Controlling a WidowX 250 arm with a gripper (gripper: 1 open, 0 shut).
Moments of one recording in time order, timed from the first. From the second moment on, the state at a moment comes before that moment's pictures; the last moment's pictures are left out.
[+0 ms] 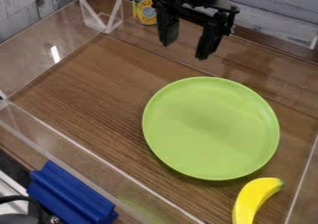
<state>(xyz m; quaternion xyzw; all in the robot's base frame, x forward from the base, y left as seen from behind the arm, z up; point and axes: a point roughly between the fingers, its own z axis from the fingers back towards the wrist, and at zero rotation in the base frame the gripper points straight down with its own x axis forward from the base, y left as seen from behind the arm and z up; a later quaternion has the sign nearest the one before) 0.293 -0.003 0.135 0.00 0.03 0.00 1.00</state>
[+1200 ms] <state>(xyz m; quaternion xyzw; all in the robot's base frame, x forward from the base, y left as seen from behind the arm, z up) 0.226 -0.131 0.076 0.00 -0.02 -0.08 1.00</state>
